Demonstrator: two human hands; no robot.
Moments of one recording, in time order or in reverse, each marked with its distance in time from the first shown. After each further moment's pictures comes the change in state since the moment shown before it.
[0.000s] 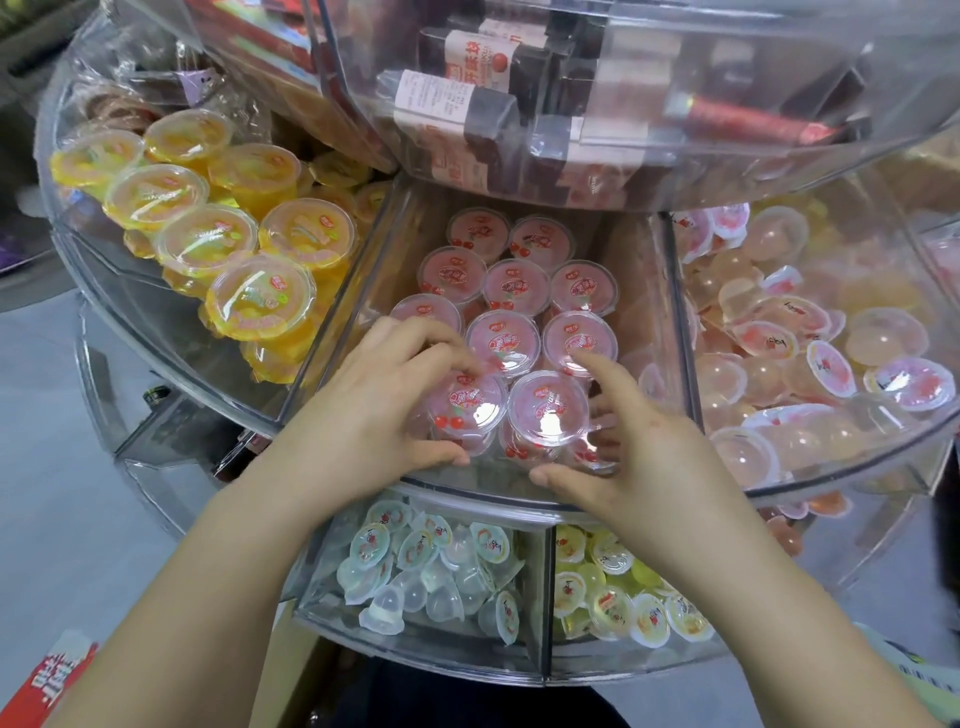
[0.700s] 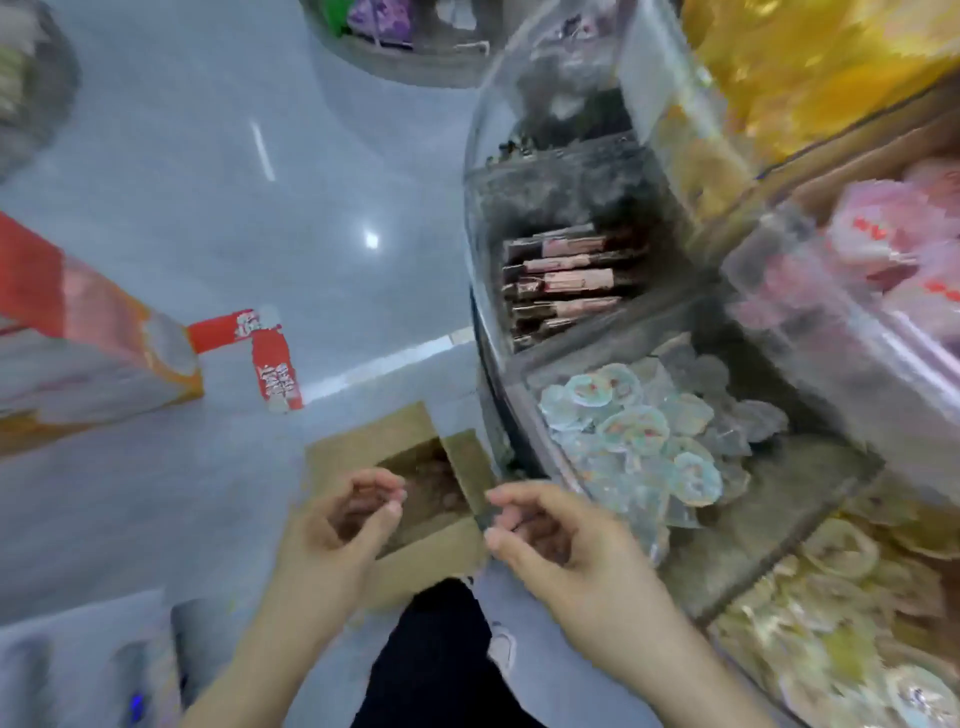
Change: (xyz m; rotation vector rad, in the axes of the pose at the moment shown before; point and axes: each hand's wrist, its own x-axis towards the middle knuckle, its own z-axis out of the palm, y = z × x) left_hand -0.303 0.068 0.156 -0.858 1.017 -1.198; right_hand -0.117 -0.035 0.164 0.409 -0.812 -0.314
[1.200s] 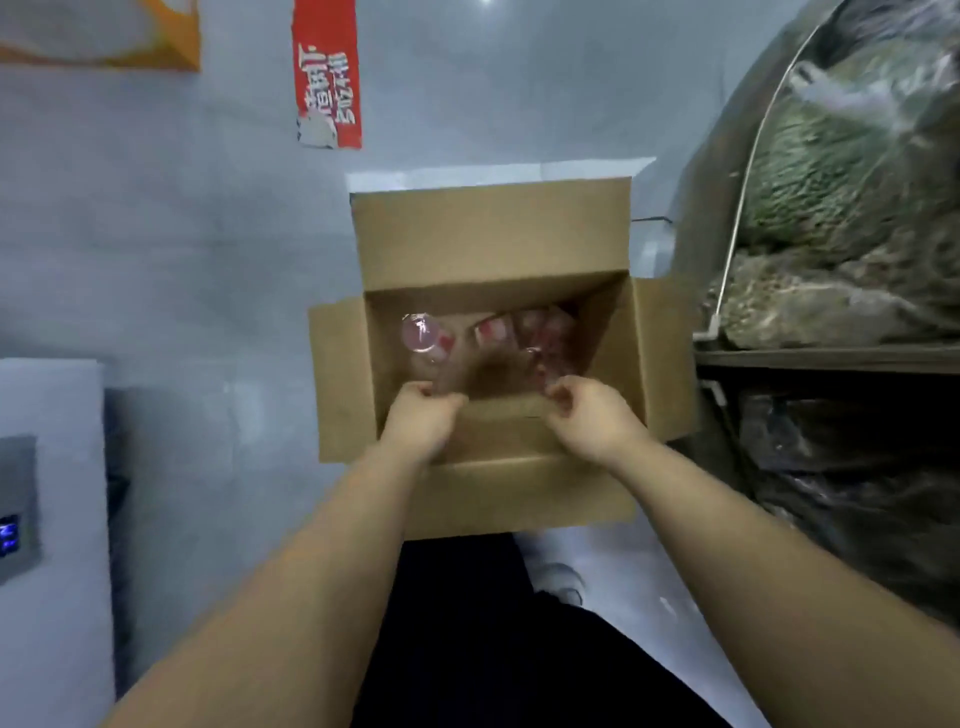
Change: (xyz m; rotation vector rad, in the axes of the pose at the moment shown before) left_hand 0.161 -0.462 -0.020 -0.066 0.256 -0.837; right_hand 0.263 0.397 0.249 -0.762 -0.482 0.355
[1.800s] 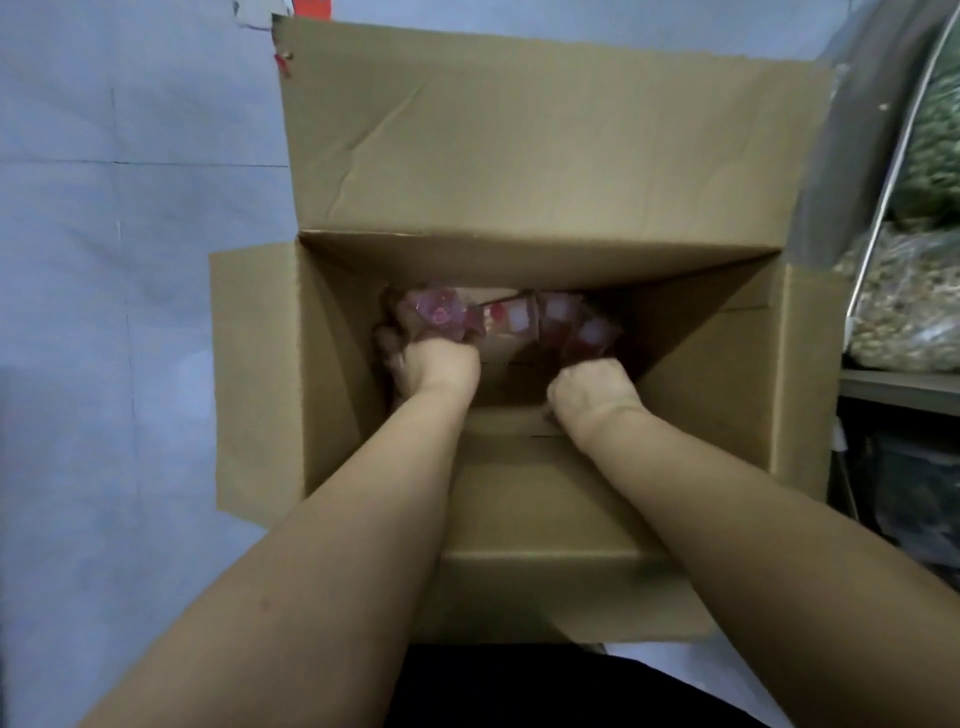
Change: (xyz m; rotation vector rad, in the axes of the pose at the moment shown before) left_hand 0.177 -0.034 0.070 0.255 0.323 0.052; right_hand 0.170 0.035 0.081 -1.185 -0.128 -0.268
